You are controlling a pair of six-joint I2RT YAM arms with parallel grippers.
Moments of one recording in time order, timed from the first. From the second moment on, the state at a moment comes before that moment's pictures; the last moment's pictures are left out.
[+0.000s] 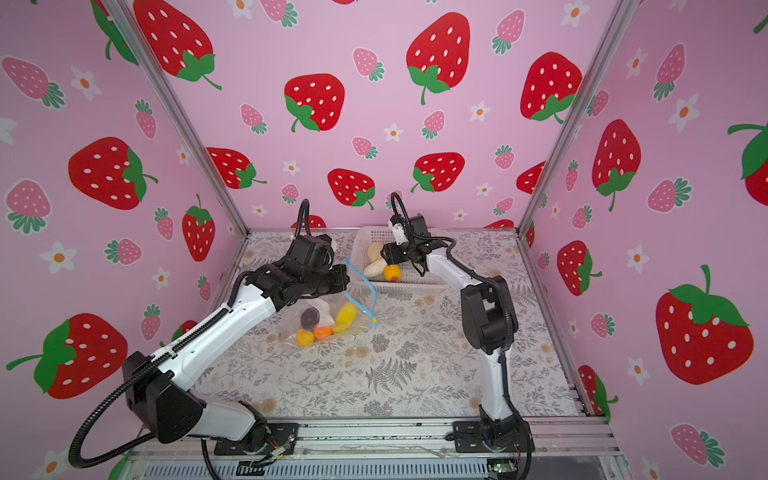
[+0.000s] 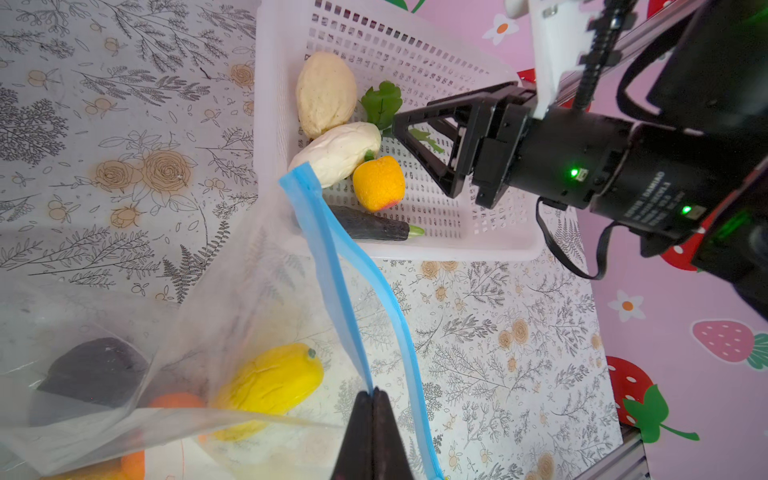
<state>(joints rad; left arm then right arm) -0.55 1.45 1.37 -0.71 0.06 -0.60 0.52 2.13 1.75 -0.32 -0.28 0.08</state>
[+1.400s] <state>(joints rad) -0.53 1.46 1.37 -0.71 0.06 -0.60 0.51 2.56 2.19 -0.26 -0.32 0.17</state>
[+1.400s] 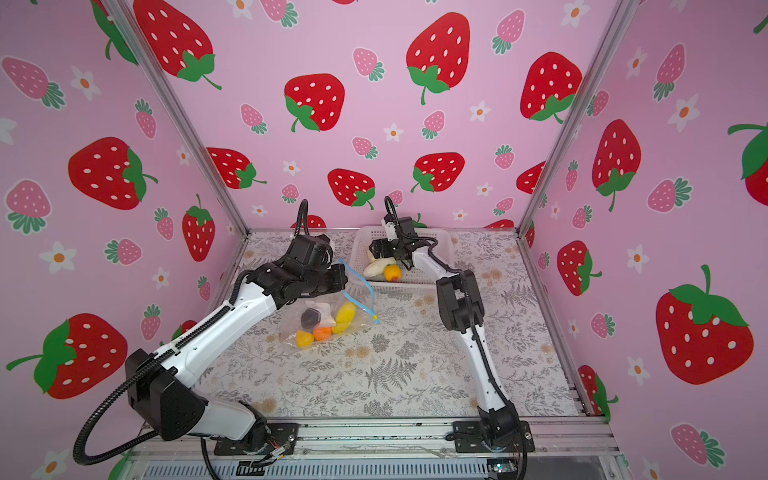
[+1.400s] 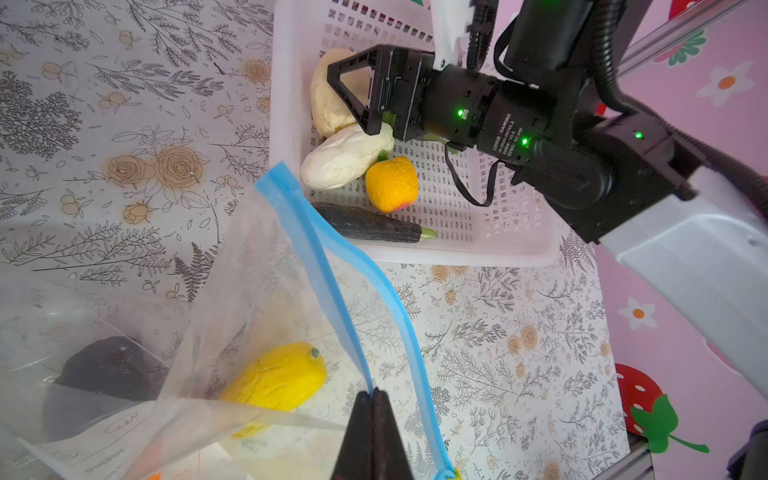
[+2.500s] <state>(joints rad) -0.53 1.46 1.37 -0.71 0.06 -0.60 0.51 2.62 2.25 -0.21 -0.34 0.25</state>
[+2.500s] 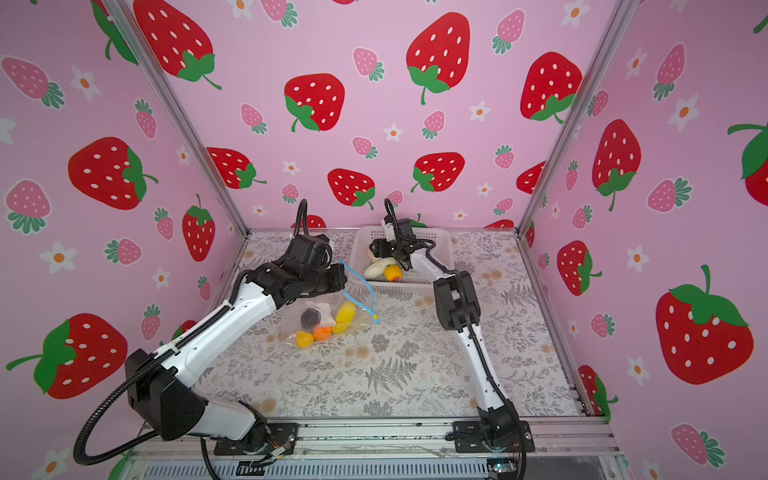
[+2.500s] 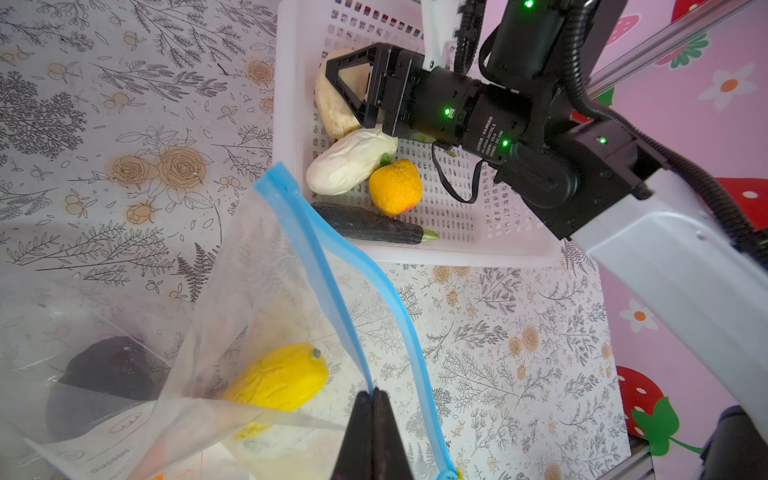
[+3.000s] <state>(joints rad) -0.53 1.46 1.37 -0.71 0.06 -0.60 0.51 2.62 2.25 -0.21 -0.34 0.25</state>
